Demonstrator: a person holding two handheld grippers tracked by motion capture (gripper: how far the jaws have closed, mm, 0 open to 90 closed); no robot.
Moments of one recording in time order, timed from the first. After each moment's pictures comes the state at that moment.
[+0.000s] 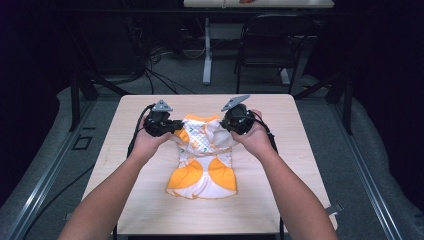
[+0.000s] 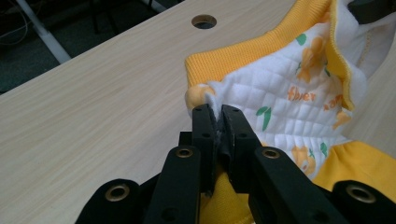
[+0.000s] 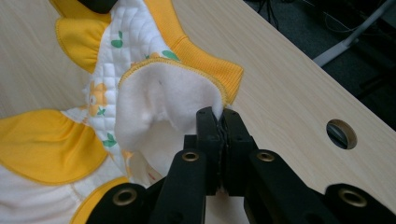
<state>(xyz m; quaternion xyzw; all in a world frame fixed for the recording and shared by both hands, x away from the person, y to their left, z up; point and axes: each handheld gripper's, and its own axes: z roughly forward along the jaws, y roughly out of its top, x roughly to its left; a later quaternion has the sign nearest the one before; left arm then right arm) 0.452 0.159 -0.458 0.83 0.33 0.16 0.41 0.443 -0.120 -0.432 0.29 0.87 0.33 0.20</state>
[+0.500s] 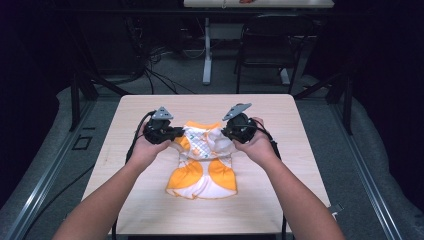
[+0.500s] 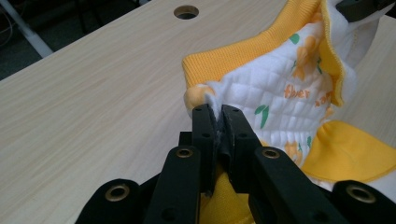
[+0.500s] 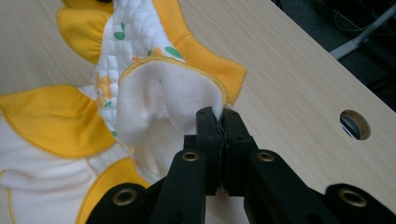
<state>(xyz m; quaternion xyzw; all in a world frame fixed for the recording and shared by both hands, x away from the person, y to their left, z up) 0.432 0.156 -0.466 0.85 0.31 0.15 0.41 0.423 -0.125 -0.442 0.27 0.88 0.32 0.19</state>
